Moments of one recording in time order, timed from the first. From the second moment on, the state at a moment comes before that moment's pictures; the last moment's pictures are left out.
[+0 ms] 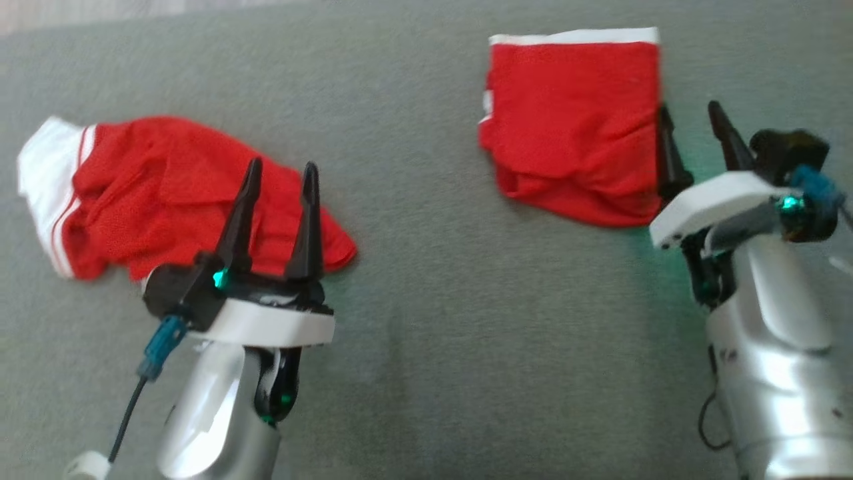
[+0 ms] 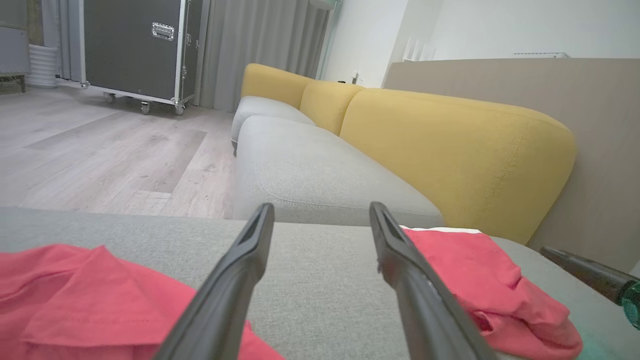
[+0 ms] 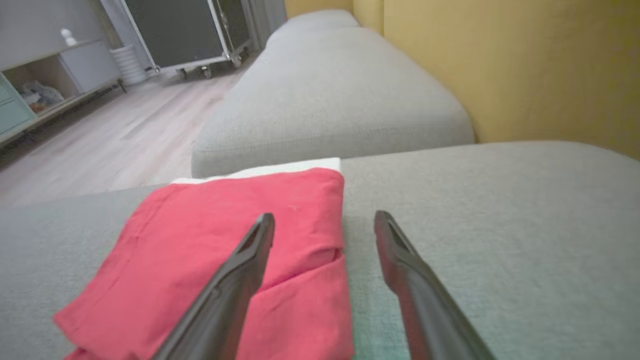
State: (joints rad) left arm -0.31 0.04 -0.23 0.24 -0.32 -0.11 -0.26; right arm -0.57 -0.06 -0.04 0.63 0.11 0.13 -0.11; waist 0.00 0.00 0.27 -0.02
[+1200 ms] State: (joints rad) left arm -0.34 0.04 -0.25 0.26 -0.34 -0.11 -0.26; right arm -0.83 -0.13 -0.04 1.17 -0.24 0.13 -0.20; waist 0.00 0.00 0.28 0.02
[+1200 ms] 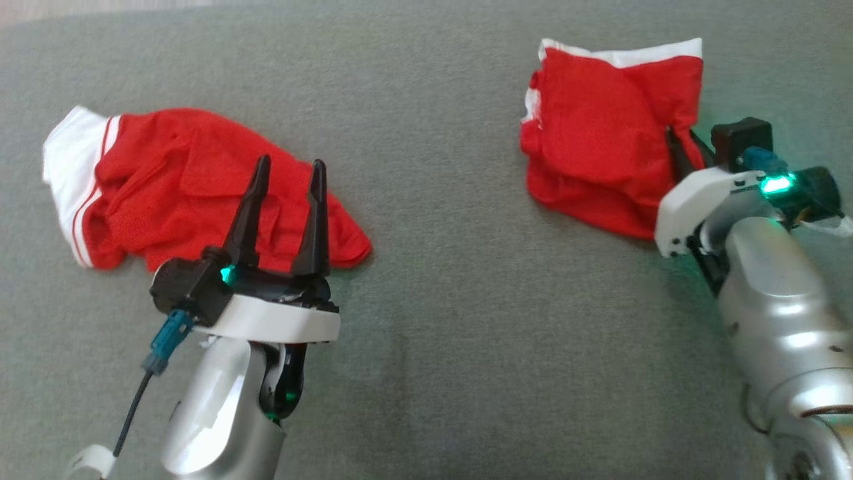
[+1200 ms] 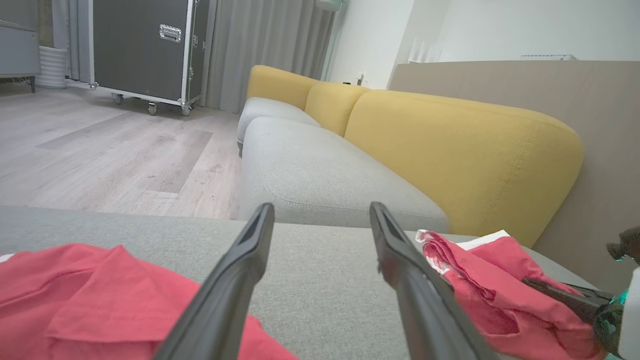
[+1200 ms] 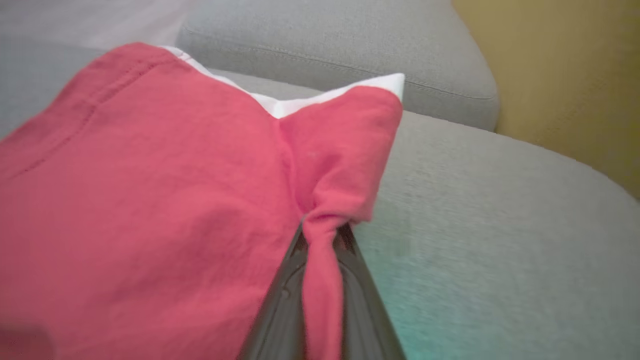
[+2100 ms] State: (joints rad) left arm -0.38 0.04 -0.24 0.25 -0.33 -0.12 -0.26; right arm -0.95 -0.60 0.14 1.24 -0.27 0.13 -0.17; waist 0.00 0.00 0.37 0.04
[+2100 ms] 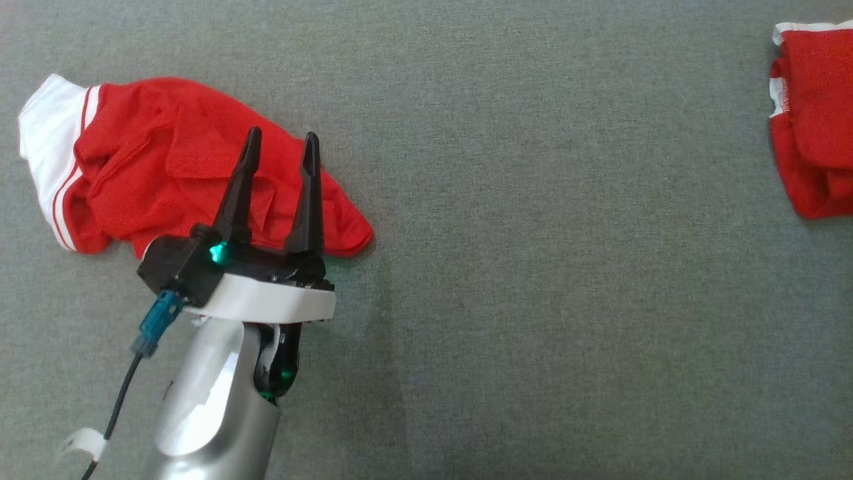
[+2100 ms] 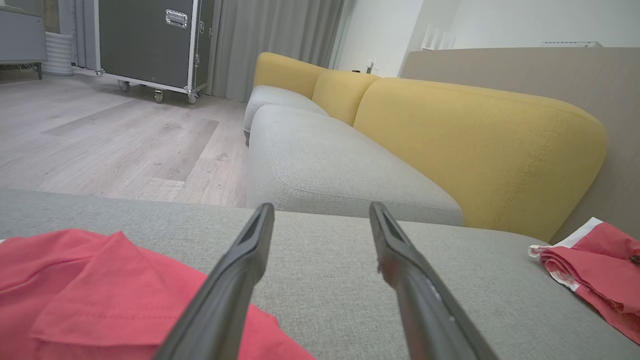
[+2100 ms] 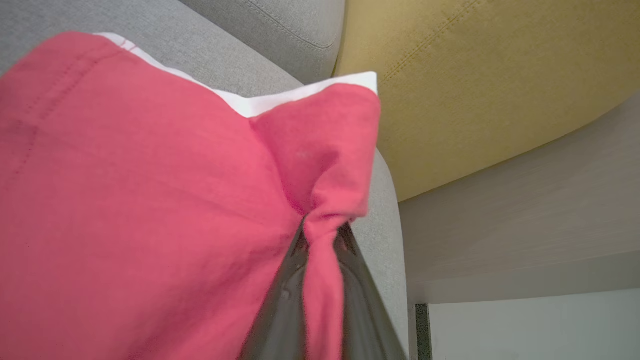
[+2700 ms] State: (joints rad) left arm -0.37 0.04 -0.19 0.26 -0.33 -0.12 -0.26; right arm -0.91 -0.50 -0.06 1.13 -0.27 0.13 -0.16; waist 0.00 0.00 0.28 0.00
